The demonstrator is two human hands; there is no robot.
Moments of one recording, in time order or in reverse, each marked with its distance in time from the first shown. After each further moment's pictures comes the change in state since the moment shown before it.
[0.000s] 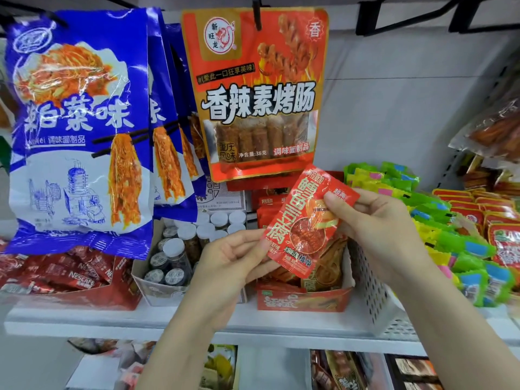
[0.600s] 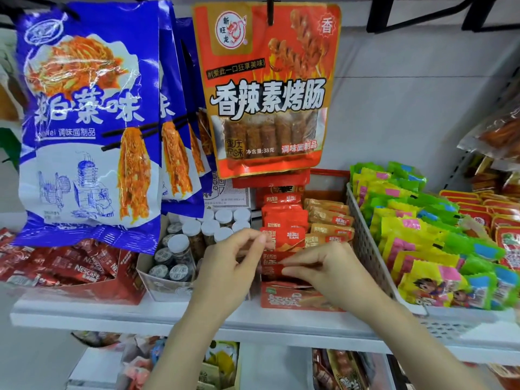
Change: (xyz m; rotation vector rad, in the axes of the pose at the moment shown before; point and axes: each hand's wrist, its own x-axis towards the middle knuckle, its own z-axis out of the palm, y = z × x) left_hand 0.000 -0.004 -0.013 0.796 0.101 0.278; right_hand -0.022 0.051 0.010 -0.860 -0.434 -0.185
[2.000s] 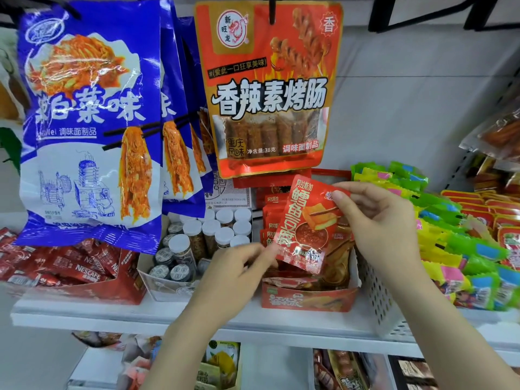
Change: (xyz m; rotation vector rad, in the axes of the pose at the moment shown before) left_hand -0.004 -0.002 -0.004 0.056 -0.202 -0.045; right_hand 0.020 -0.016 -0.044 0.355 0.637 -0.004
